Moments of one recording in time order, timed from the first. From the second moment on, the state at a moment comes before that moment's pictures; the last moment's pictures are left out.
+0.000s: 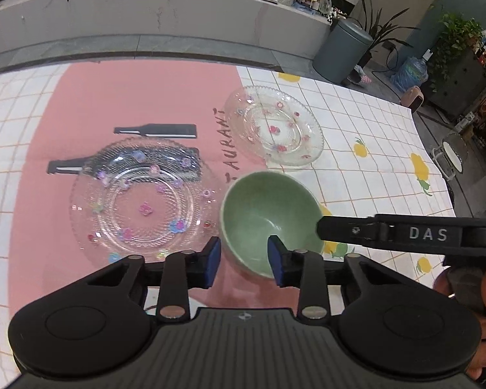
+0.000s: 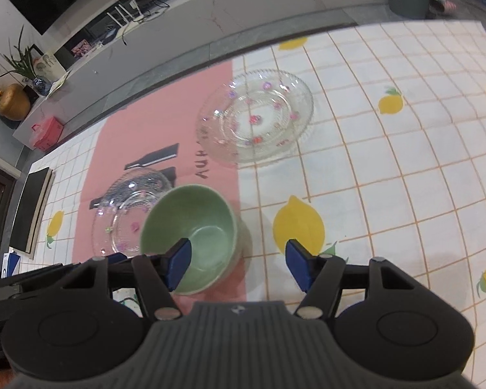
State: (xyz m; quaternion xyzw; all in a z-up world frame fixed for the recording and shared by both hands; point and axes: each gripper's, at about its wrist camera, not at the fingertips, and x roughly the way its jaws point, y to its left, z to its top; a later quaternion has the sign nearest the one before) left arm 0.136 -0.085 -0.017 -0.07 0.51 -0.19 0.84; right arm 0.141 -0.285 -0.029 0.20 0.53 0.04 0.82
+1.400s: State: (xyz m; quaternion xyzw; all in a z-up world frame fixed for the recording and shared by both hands) left arm 0.162 -0.111 -0.062 -0.07 0.54 -0.13 0.83; right arm 0.170 -0.274 -0.077 0.20 0.57 0.05 0.80
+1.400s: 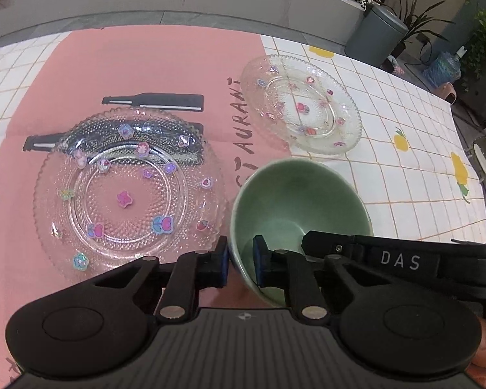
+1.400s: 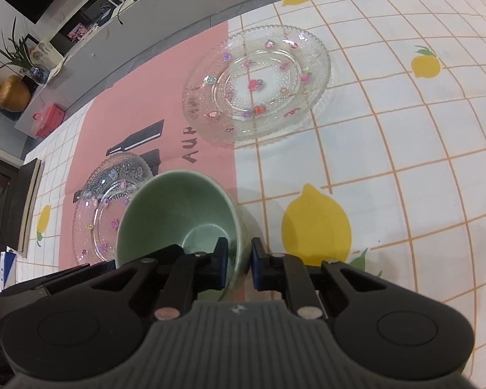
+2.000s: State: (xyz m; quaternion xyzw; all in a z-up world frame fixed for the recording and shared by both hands) left arm 0.135 -0.107 -0.022 -0.05 0.51 -0.14 0.85; right arm 0.143 -0.266 -0.029 0.18 0.54 0.05 0.82
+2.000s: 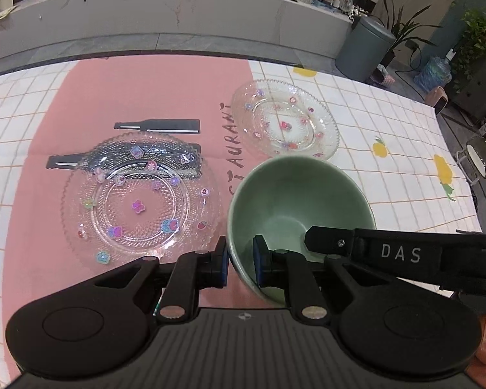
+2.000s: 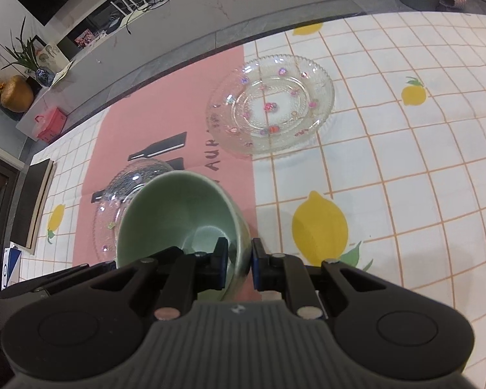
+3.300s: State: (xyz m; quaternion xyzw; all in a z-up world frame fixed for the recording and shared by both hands) left arm -0.013 -0.129 0.085 -0.02 0.44 -0.17 0.88; right arm -0.032 -0.273 0.101 0.16 0.45 0.05 0.88
